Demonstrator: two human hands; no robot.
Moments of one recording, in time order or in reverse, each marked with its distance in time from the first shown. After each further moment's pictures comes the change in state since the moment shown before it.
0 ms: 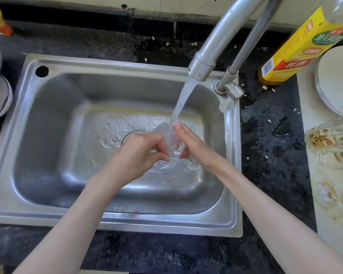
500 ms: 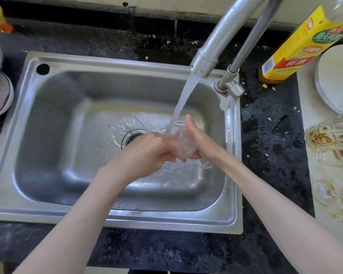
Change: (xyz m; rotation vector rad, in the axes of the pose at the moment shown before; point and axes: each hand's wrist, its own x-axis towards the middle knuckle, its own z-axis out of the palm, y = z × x) left_hand 0.009 0.008 0.003 0.103 -0.253 0.141; right_hand 0.006 0.003 -0.014 -0.008 -0.025 0.062
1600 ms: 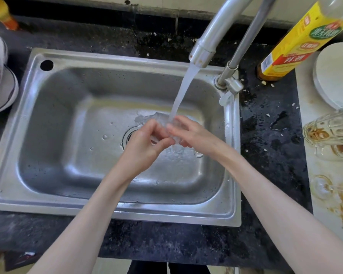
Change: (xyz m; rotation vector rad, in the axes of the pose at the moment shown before) left_hand -0.013 0.006 0.015 -0.459 0.432 -0.273; right_hand -0.010 -0.015 0.007 -0.159 0.023 -0.042
